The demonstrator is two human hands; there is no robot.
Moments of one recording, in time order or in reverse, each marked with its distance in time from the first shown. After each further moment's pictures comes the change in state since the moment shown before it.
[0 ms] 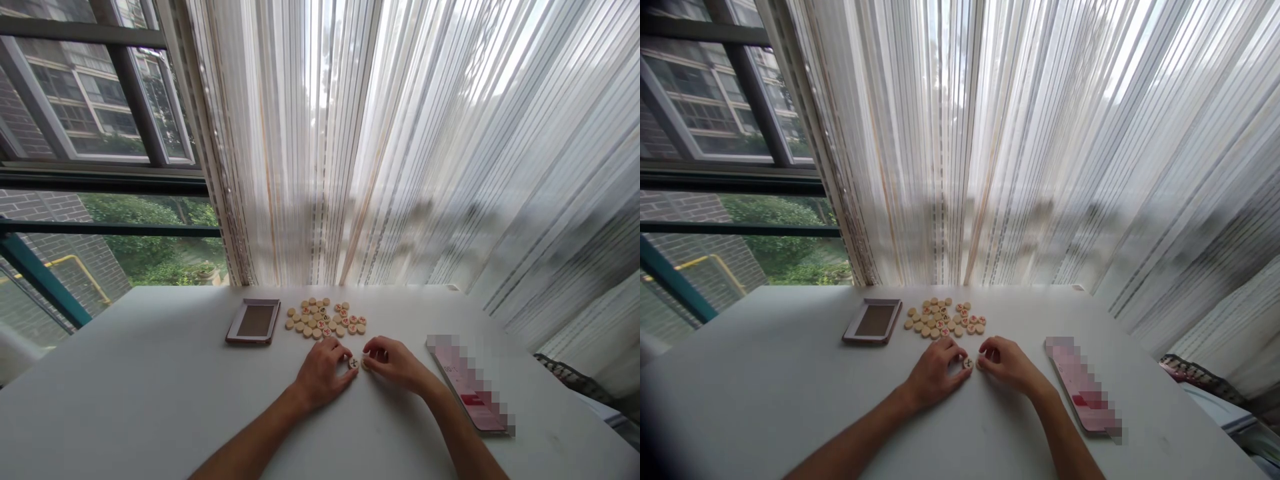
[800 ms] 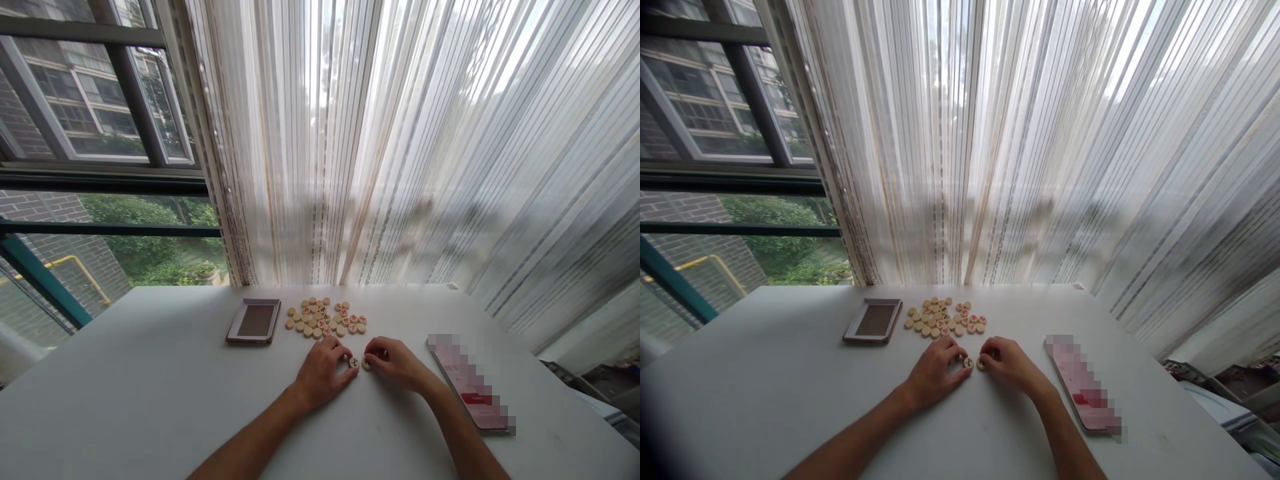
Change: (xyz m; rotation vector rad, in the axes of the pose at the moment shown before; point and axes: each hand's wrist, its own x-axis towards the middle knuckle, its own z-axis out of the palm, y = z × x) left_hand 0.001 0.001 -0.002 0.005 -0.004 -0.007; right_hand 0.001 -0.004 -0.002 0.012 -0.018 0.006
